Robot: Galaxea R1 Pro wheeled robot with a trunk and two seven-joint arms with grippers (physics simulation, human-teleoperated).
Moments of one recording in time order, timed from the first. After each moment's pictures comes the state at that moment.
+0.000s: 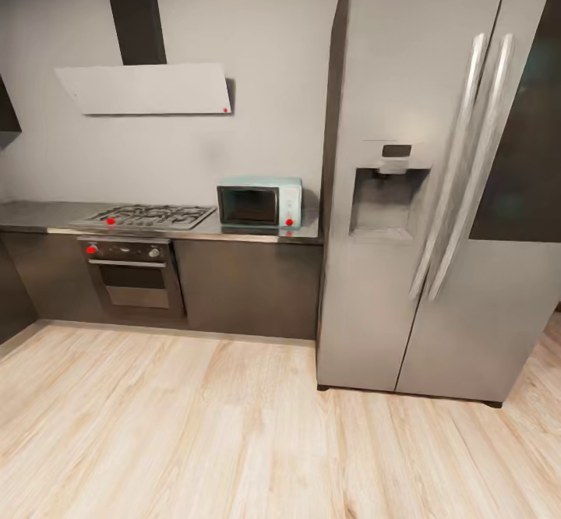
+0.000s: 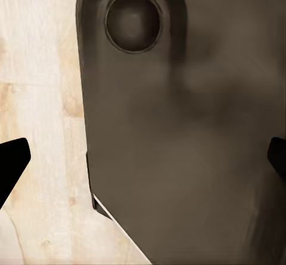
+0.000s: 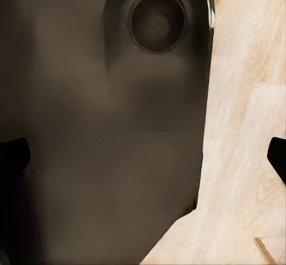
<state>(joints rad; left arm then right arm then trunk) 0.00 0.00 0.00 0.00 0.00 0.00 0.00 0.00 0.00 0.00 0.00 0.00 0.00 0.00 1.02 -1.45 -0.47</state>
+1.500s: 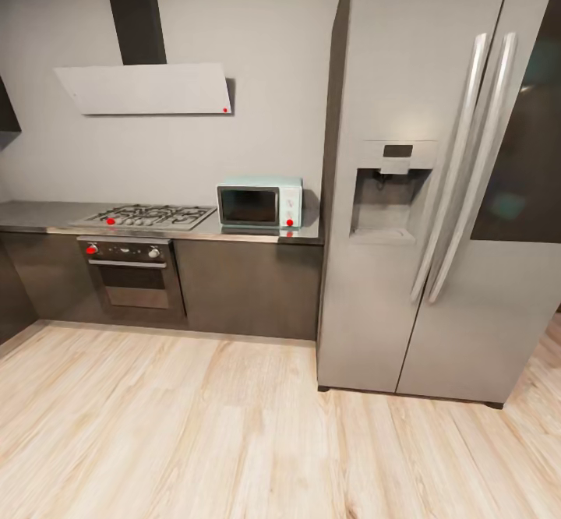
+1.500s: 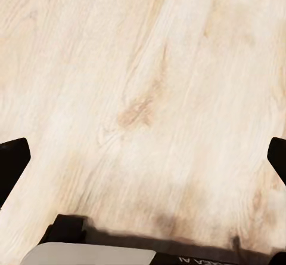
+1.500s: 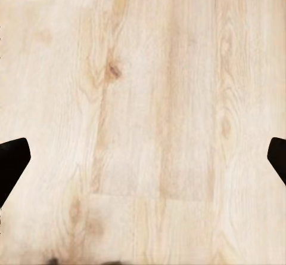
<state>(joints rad) 0.02 -0.04 0.02 -0.64 0.23 0.01 -0.01 -0.17 -0.09 -0.01 -0.36 0.00 -0.13 0.00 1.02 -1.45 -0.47</state>
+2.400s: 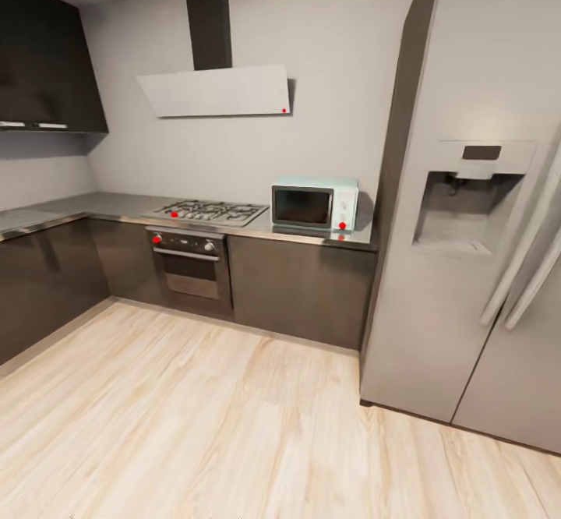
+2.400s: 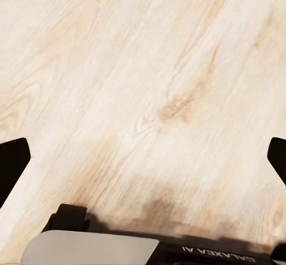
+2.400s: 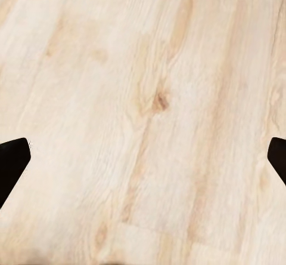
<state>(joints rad) 0.02 -0.04 0.03 -0.61 0.23 0.01 -0.01 -0.17 -0.08 0.00 -0.36 0.01 -0.13 -0.01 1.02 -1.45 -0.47</state>
